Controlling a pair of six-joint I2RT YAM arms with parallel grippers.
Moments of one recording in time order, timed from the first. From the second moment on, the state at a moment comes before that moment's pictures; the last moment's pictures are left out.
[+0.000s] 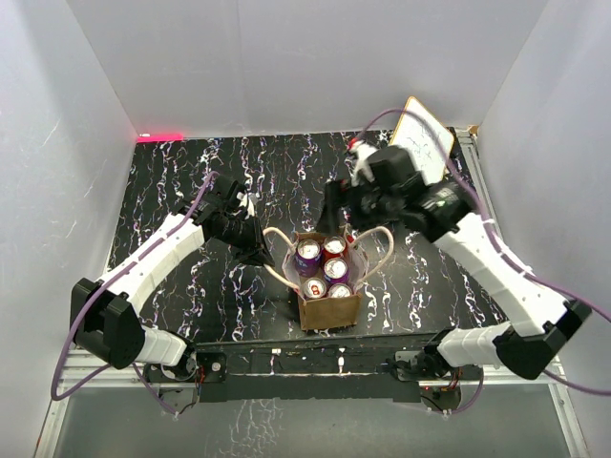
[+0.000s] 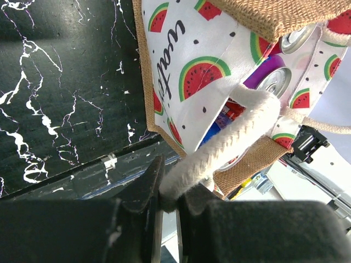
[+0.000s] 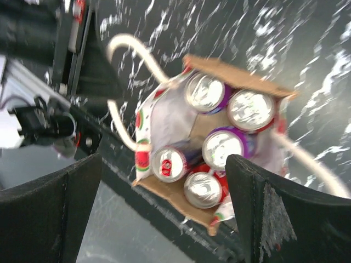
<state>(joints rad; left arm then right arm) -0.47 1.38 1.14 -0.94 0.44 -0.68 0.60 1.27 1.54 -0.94 -0.21 0.38</state>
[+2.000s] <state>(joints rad) -0.47 1.42 1.14 -0.94 0.46 -0.66 0.83 1.67 1.23 -0.95 0.19 0.94</state>
